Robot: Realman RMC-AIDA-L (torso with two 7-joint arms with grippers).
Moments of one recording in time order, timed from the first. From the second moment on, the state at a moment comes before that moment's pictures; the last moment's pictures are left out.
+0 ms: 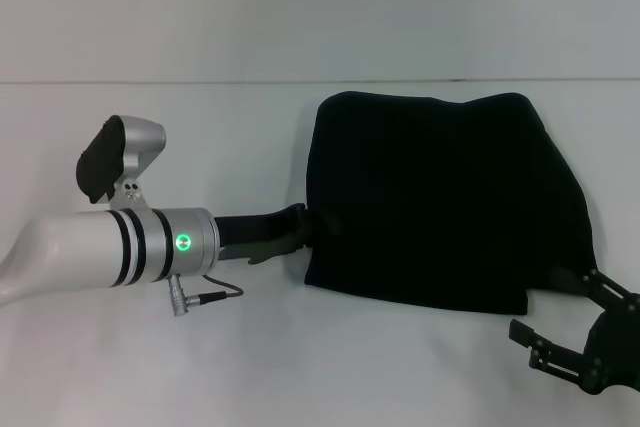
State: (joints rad) left arm -0.75 -2.14 0.89 0.32 1.91 0.94 -2.30; right arm 0.30 2.09 -0.34 -0.33 -1.99 -1.52 0.66
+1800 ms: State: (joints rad) left arm -0.46 -2.12 0.66 0.28 1.84 1.28 -2.05; right arm 0.36 2.09 -0.30 -0.33 -1.99 -1.48 0.66
